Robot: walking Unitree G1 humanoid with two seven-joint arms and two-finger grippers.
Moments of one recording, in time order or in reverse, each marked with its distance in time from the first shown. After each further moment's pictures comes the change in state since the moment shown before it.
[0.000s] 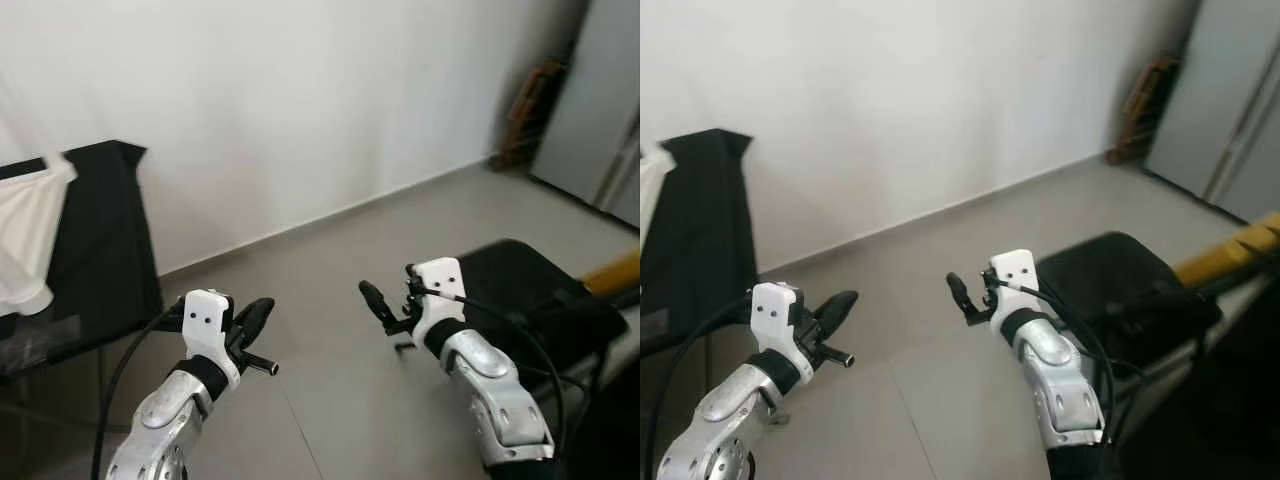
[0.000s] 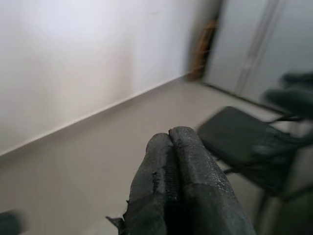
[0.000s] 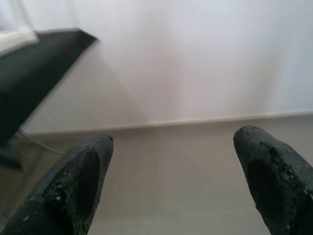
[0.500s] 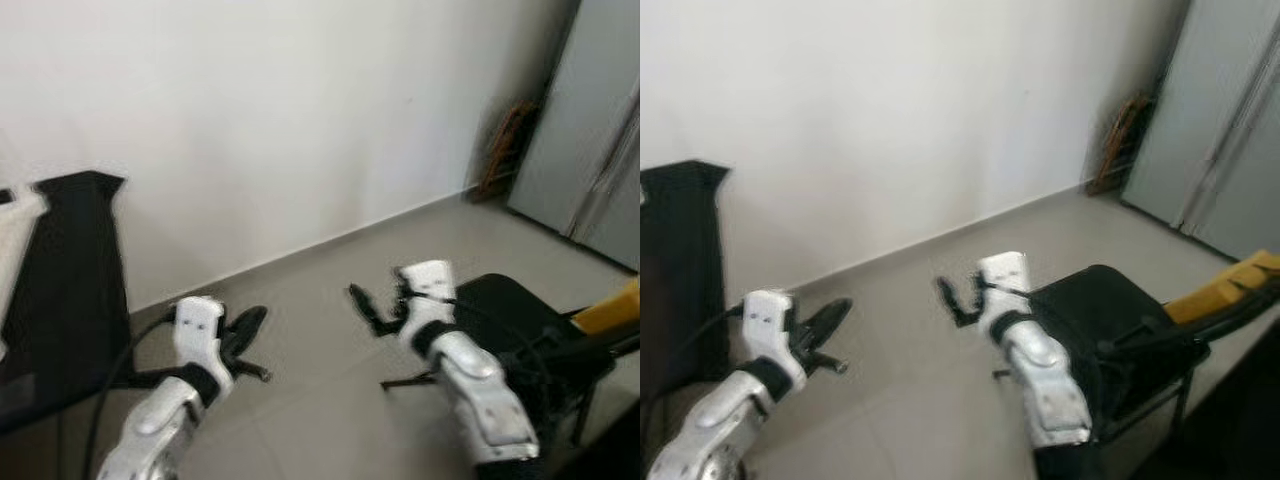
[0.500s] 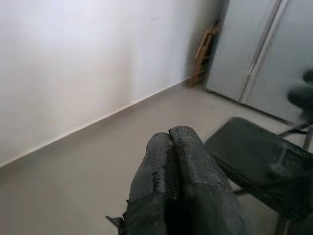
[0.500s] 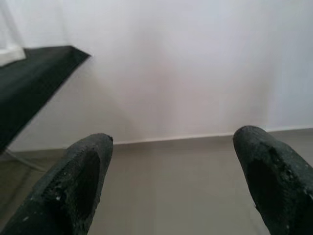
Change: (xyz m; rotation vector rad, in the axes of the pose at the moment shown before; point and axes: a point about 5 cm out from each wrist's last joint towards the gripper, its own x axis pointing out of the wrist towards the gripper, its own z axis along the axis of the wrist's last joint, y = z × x) left arm 0.002 -0.002 0.000 -0.009 0.001 -0.016; right arm -0.004 -0.004 -0.010 -0.001 0.034 -0.005
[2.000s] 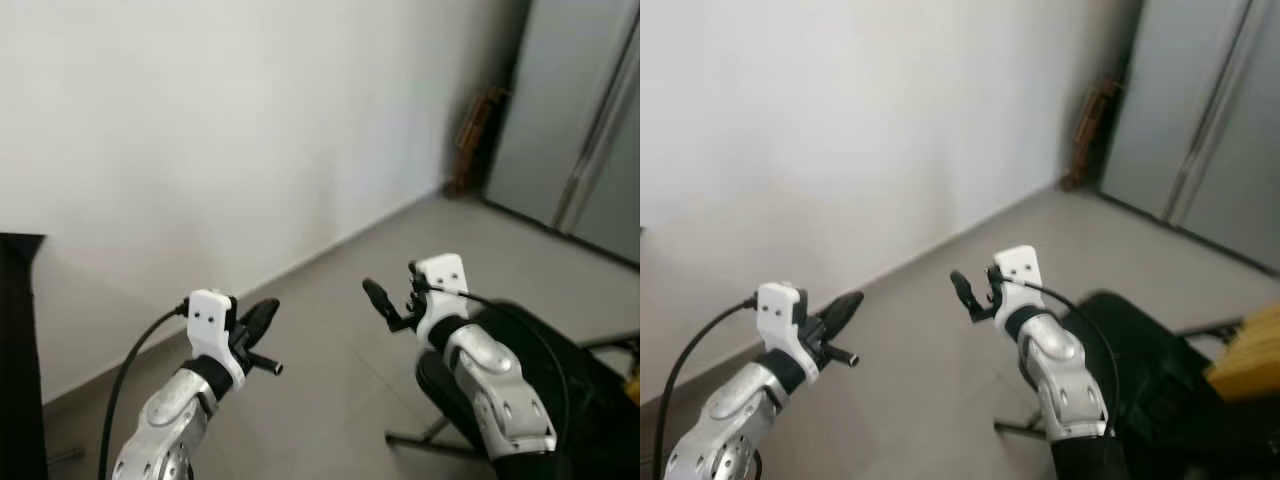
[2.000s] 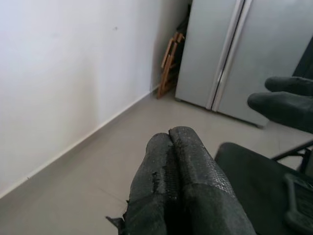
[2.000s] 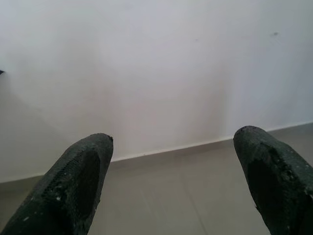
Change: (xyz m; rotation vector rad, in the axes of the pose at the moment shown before) left arm 0.004 -0.009 0.000 -0.031 -0.013 -0.042; right arm -0.005 -0.014 -0.005 0.000 0.019 -0.035
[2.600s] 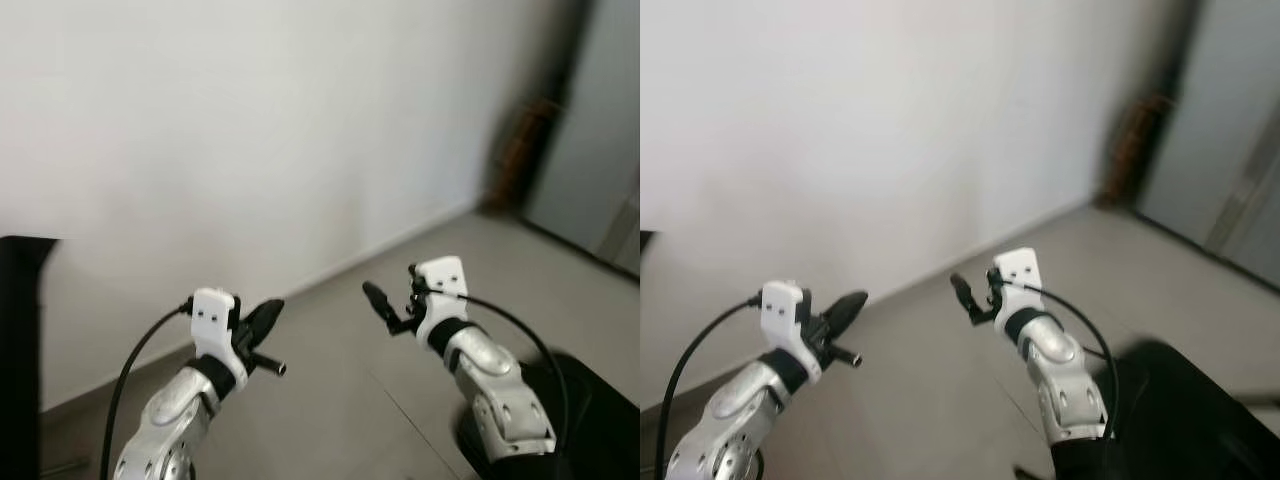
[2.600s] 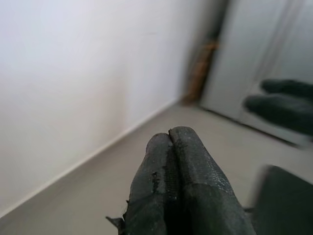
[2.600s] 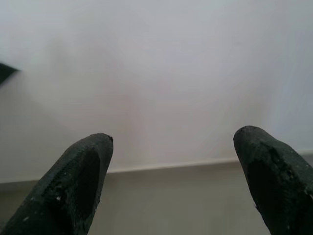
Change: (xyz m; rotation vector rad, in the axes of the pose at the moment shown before) left arm -0.002 0.006 0.001 0.011 0.004 0.015; right arm 0.009 0.014 0.007 -0.005 -0.019 0.058
